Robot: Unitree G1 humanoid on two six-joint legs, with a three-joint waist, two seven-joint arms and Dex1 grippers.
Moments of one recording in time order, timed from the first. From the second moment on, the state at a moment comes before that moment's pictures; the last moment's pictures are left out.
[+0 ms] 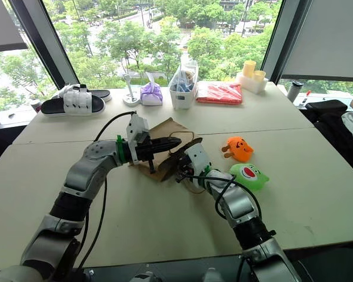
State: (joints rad) left arm -0.71 0.35 -0.10 0.06 -0.39 0.33 -0.97; right arm -0.54 -0.24 0.25 0.16 0.18 0.47 0.39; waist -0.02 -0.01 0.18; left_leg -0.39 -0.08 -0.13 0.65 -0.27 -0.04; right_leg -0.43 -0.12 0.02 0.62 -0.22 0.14
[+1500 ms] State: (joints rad) left arm -0.66 0.37 0.00 -0.05 -0.47 0.36 -0.90; right arm -0.27 -0.38 -0.06 -0.56 0.18 0.87 0.38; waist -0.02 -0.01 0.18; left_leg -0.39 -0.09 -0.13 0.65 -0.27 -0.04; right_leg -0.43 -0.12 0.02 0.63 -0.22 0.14
